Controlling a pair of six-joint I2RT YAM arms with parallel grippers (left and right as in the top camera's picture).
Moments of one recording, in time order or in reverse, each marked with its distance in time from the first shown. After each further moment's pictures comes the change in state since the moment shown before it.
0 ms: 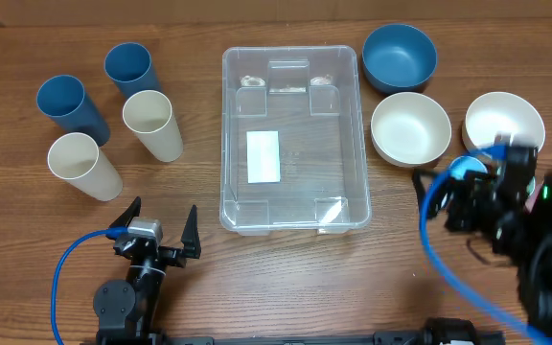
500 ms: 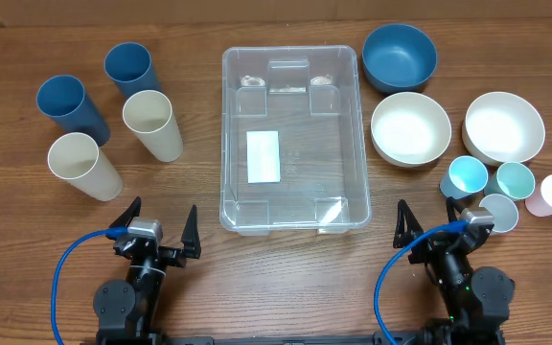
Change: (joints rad) left arm 0.000 0.000 0.000 0.000 0.000 0.000; right arm 0.000 -0.852 -1.106 0.763 0.135 0.028
